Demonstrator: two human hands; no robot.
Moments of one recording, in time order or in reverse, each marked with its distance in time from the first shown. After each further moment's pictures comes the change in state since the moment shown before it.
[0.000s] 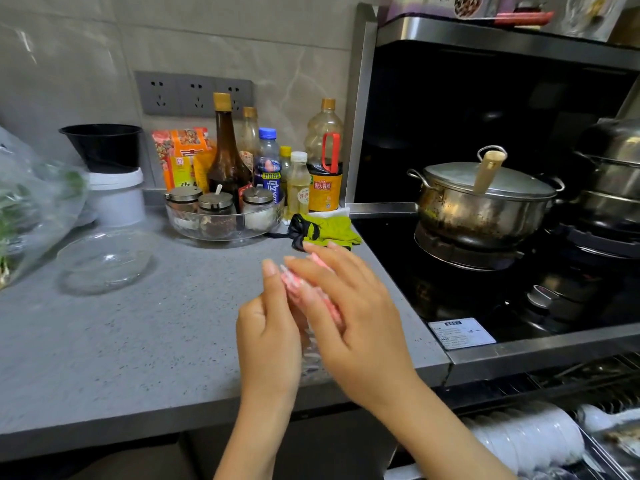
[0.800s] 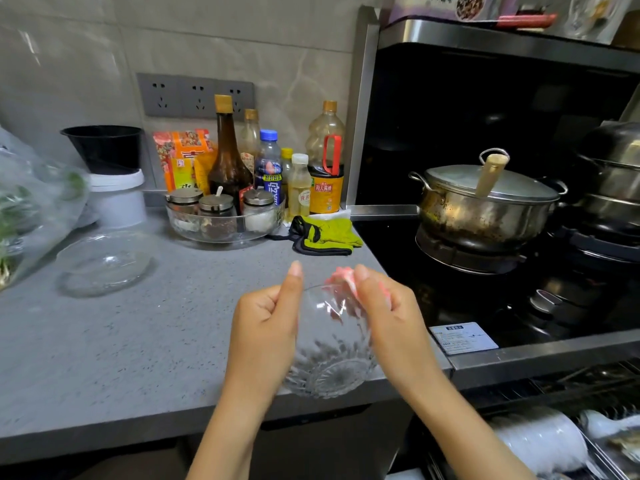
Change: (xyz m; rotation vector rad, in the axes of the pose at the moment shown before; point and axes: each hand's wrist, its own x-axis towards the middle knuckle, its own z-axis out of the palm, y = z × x) left_hand 0.016 0.002 -0.011 0.188 -0.139 0.121; right_hand 0.001 0.016 -0.018 0.551 0.005 0.411
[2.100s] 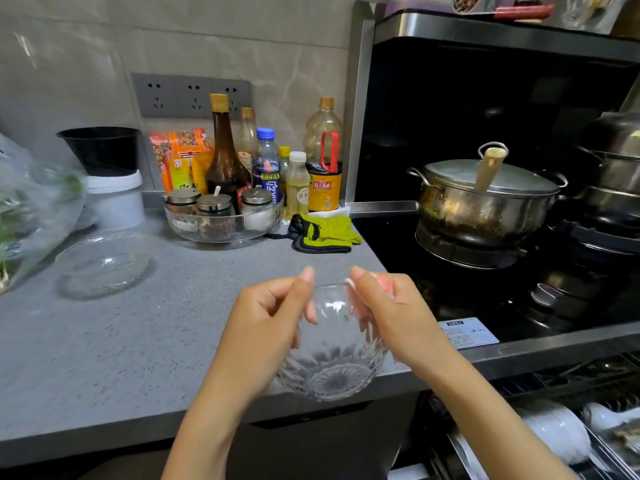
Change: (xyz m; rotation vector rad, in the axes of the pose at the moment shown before) left_hand 0.004 0.009 -0.011 0.029 -0.201 -0.030; right_hand 0.010 -0.008 -0.014 0.008 -0.118 0.160
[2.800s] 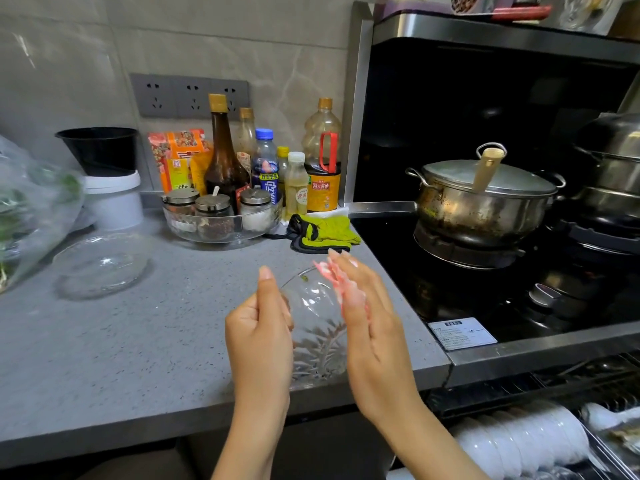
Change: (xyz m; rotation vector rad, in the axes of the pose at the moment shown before) left_hand -0.006 -0.015 0.029 -0.239 0.479 -0.124; right_hand -0.021 0.030 0.032 -0.220 0.200 -0.364
